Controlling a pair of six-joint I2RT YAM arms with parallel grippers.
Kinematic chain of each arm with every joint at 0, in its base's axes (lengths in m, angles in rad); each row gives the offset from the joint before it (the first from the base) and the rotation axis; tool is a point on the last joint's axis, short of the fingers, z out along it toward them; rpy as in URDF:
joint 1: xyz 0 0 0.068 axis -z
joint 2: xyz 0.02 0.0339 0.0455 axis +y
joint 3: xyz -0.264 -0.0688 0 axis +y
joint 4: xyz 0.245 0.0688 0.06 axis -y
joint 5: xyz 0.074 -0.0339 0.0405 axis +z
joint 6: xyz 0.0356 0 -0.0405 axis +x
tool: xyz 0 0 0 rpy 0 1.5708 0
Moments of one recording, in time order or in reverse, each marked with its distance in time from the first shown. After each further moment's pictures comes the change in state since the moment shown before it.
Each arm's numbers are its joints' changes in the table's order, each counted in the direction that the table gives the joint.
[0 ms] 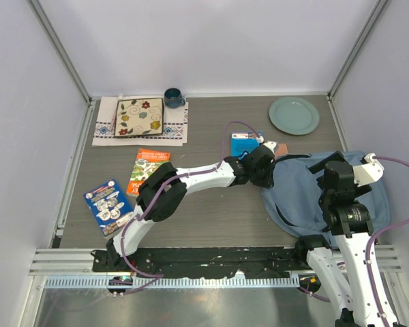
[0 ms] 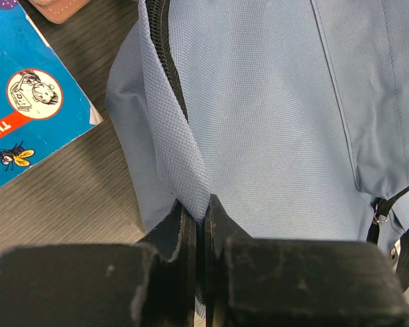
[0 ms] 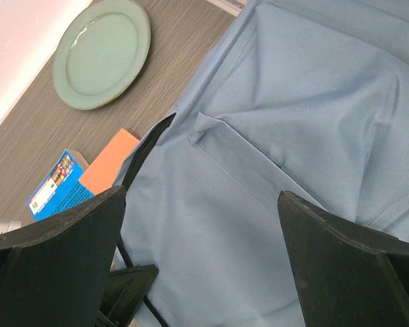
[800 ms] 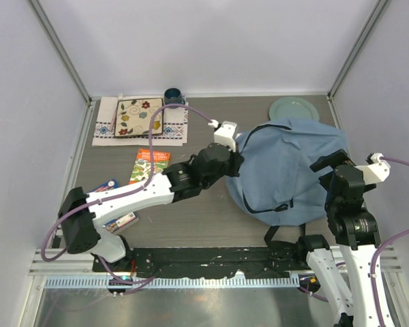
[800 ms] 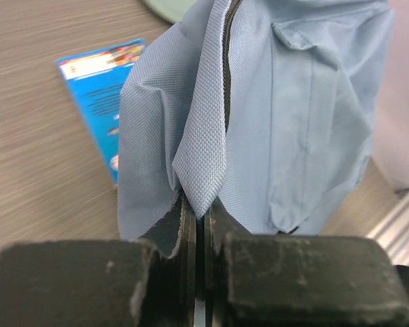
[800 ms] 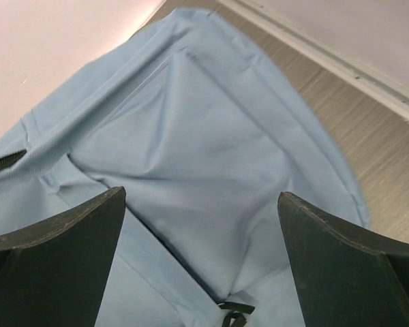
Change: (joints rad) left arm 0.036 -0.699 0.443 0.126 0.411 0.154; right arm 0.000 -0.072 -0.056 0.021 0.067 -0.060
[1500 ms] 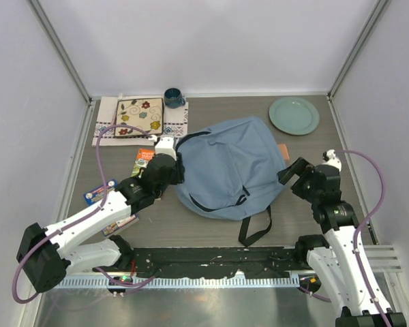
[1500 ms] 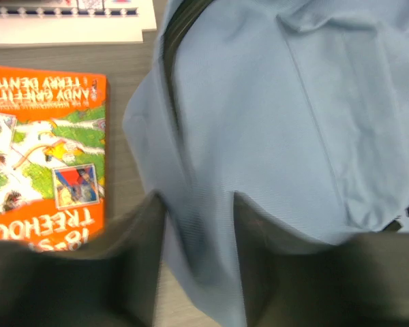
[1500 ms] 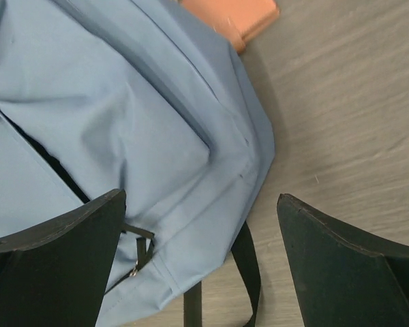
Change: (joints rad) left arm -0.307 -0.457 0.527 -0.125 0.063 0.024; right arm 0.000 0.086 0.240 0.189 0.541 -0.064
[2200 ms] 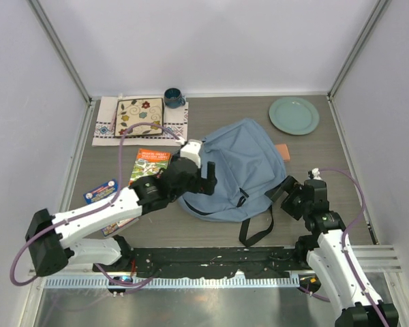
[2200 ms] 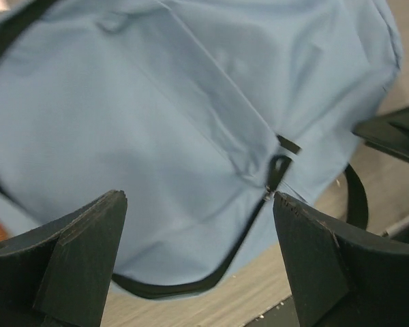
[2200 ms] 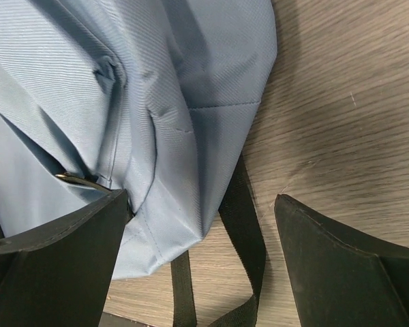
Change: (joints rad) left arm 0.162 0.073 -0.131 -0.097 -0.076 -0.052; right arm 0.000 -0.036 0.302 0.081 0.208 0.114
